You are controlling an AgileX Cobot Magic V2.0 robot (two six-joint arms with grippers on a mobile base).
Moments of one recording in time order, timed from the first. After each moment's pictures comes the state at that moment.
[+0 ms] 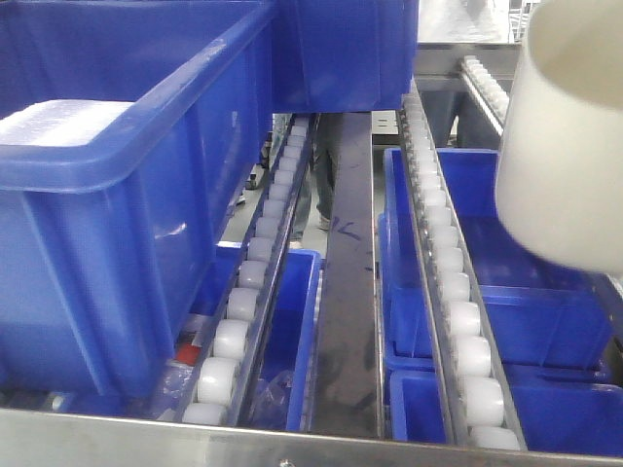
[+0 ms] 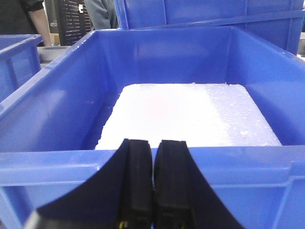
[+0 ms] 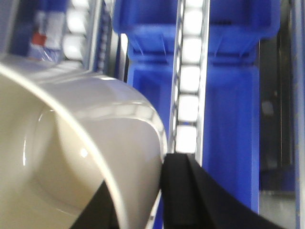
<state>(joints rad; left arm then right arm) -0.15 -0.01 0.01 -0.07 0.03 0.10 0.07 1.10 -0.74 0.08 0.53 0.13</state>
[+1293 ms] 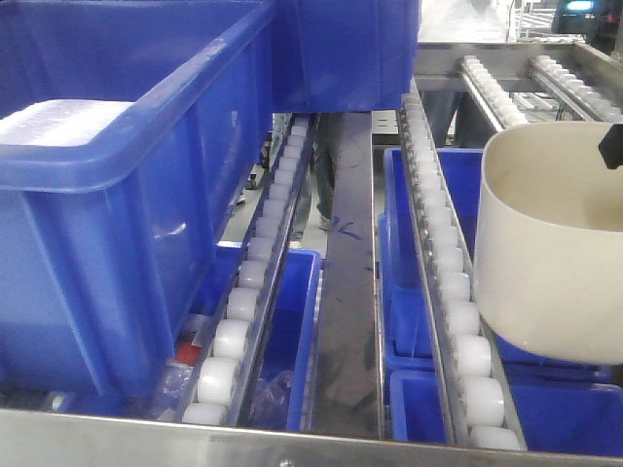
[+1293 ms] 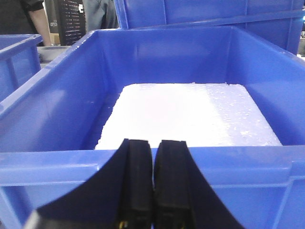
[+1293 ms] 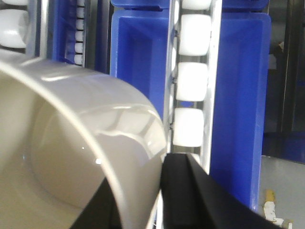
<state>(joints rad) -0.15 -0.01 0.01 -0.07 0.03 0.10 0.07 1.37 -0.75 0.08 0.44 0.13</state>
